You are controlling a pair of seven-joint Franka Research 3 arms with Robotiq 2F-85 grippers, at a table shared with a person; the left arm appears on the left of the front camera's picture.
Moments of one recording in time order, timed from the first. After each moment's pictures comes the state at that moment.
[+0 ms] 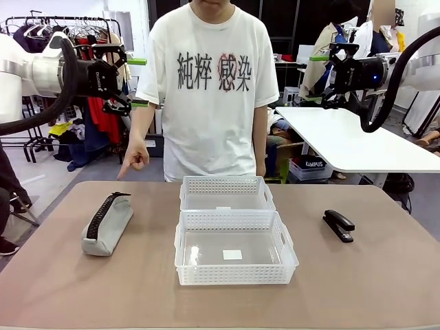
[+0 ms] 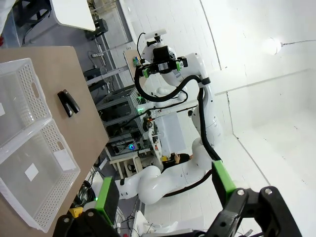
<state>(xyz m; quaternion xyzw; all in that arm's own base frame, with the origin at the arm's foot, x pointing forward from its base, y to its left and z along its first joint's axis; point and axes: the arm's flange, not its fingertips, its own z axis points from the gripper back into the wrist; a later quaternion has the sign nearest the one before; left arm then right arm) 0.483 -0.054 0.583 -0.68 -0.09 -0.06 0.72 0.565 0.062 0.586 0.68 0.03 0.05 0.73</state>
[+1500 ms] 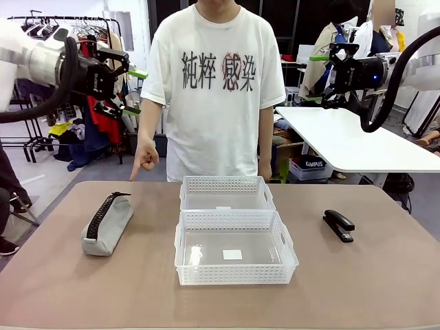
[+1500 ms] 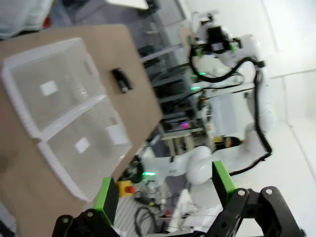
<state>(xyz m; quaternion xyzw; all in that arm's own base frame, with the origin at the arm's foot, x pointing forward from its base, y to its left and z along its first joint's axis) 0.489 -0.048 0.603 -0.54 -0.08 -0.10 0.83 0.565 0.062 0.586 0.68 0.03 0.05 0.73</state>
